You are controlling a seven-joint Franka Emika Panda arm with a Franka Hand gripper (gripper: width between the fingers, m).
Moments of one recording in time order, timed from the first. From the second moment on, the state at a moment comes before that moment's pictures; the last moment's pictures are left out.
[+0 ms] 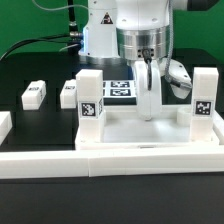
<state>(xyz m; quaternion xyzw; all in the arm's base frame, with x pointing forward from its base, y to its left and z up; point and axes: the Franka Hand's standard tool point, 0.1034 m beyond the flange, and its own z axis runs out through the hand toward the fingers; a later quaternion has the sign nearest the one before) 0.510 0.042 0.009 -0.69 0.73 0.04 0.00</state>
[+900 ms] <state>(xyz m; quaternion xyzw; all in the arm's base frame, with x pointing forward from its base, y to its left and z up) 0.495 0.013 0.022 -0.82 0.57 0.00 0.02</state>
